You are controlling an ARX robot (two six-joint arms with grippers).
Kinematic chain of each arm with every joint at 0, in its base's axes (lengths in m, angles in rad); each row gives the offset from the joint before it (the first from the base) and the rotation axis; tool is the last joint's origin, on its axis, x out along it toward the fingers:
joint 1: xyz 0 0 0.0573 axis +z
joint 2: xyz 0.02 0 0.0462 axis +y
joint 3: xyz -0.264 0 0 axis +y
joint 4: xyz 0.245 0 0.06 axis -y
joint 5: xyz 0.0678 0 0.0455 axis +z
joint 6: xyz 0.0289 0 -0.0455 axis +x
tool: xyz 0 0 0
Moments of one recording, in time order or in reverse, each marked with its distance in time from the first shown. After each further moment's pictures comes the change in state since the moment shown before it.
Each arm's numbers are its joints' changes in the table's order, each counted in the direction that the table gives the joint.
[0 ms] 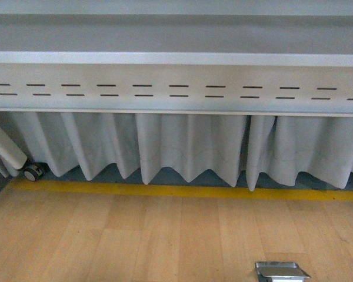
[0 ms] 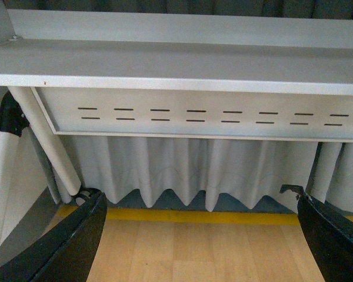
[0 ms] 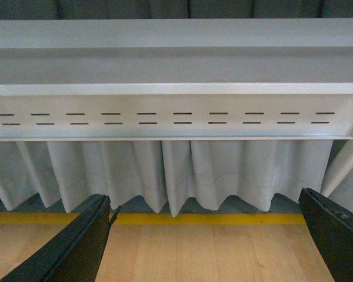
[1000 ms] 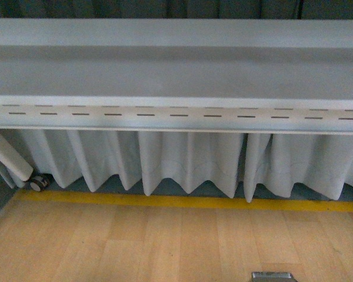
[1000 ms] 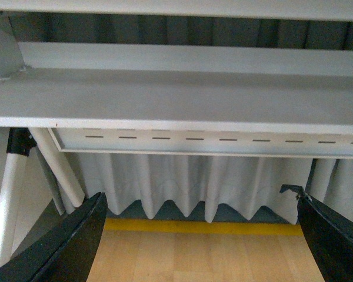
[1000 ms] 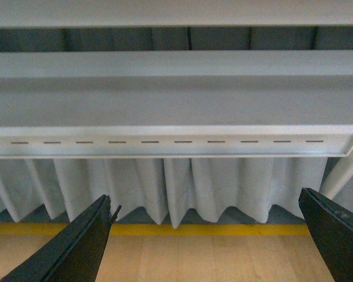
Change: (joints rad) left arm 0.000 0.000 0.000 -0.001 0.000 0.000; right arm 0.000 0.000 0.000 -0.001 0.002 0.000
